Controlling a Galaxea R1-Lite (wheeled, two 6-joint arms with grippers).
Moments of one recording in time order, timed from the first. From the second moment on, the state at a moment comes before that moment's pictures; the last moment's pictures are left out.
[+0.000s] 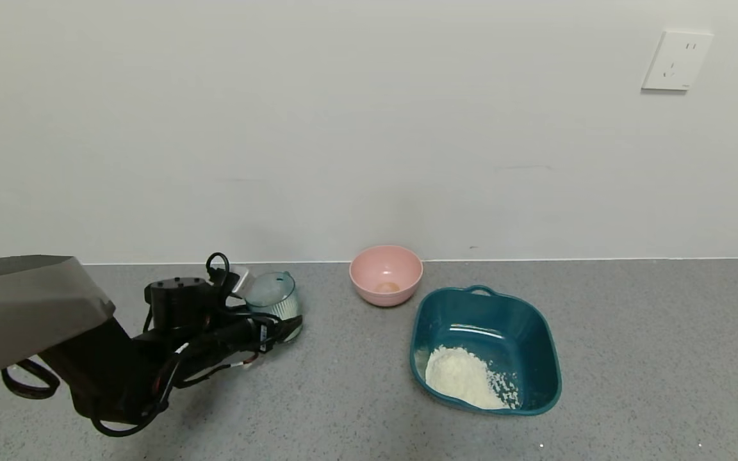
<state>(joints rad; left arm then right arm) -0.09 2.16 -0.68 -1.05 -0.26 0.10 0.00 0.00 0.00 0.00 0.01 0.00</state>
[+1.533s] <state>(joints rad) -0.10 0.76 -0.88 0.38 0.00 0.14 0.00 0.00 0.00 0.00 0.01 0.00</state>
